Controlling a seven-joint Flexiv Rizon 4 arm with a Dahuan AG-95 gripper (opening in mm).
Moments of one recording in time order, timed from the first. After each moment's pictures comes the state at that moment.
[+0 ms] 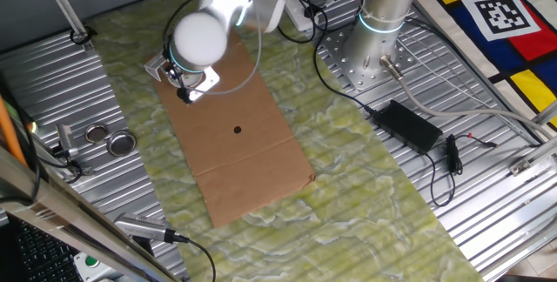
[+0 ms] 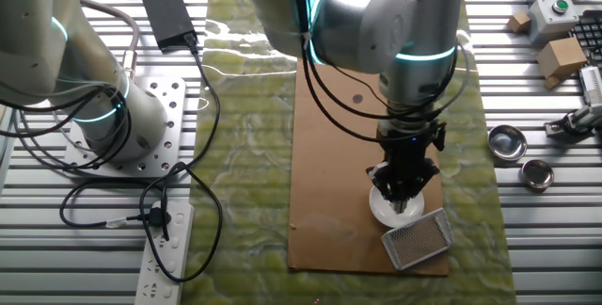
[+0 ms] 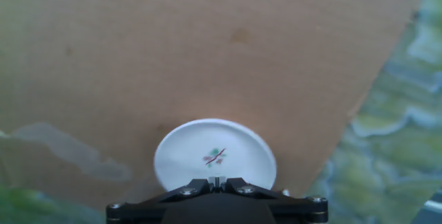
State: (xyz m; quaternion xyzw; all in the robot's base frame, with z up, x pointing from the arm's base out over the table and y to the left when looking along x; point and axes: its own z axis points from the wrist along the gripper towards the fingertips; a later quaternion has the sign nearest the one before) arm 0.539 -0.176 0.040 0.75 -0.59 0.20 0.22
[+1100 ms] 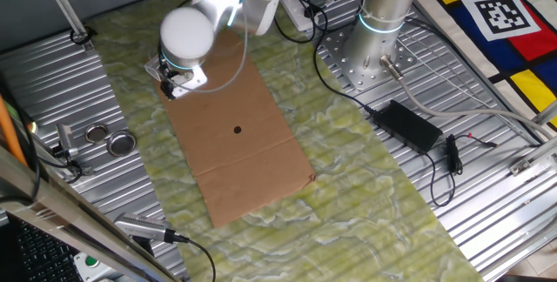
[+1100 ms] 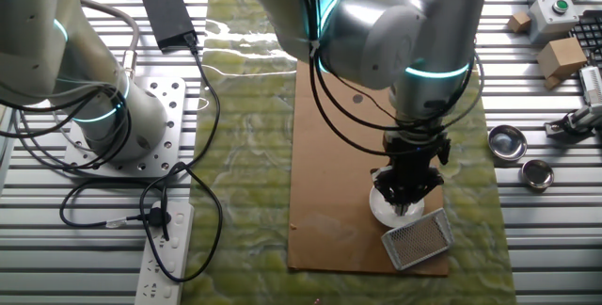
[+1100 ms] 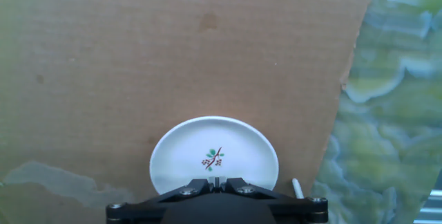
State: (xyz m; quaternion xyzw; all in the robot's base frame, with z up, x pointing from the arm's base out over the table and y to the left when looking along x) arm 0.542 -0.178 0.029 0.72 -0.64 0.18 0.19
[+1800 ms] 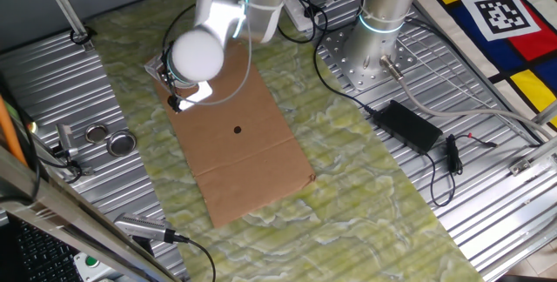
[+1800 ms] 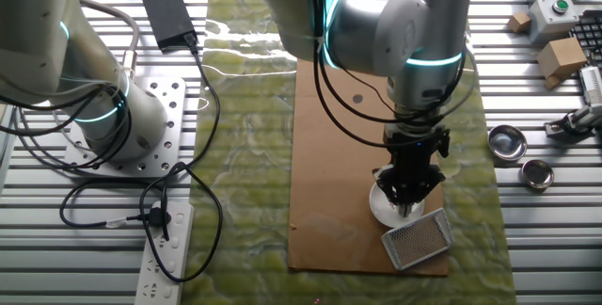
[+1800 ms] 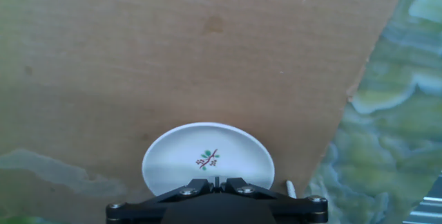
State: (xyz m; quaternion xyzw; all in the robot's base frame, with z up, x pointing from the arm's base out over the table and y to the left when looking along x) arm 0.550 -0.180 0.024 0.72 -0.63 0.21 0.21
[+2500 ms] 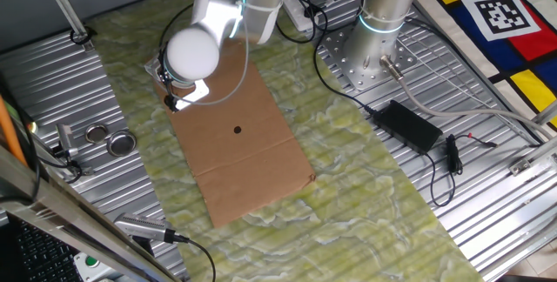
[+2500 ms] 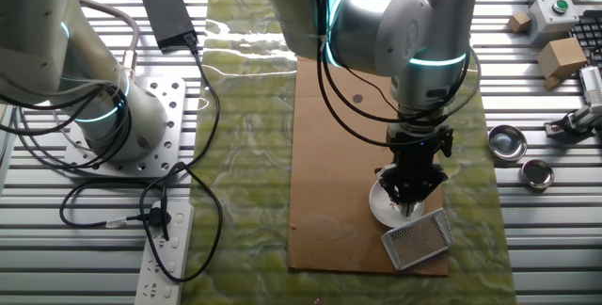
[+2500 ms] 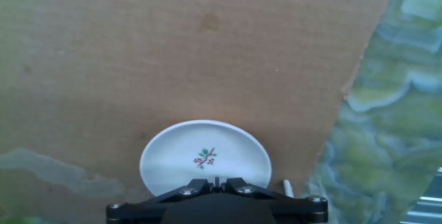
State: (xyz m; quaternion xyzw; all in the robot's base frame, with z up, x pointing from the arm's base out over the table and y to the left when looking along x) arm 0.554 -0.179 0.024 0.72 -0.63 0.21 0.22
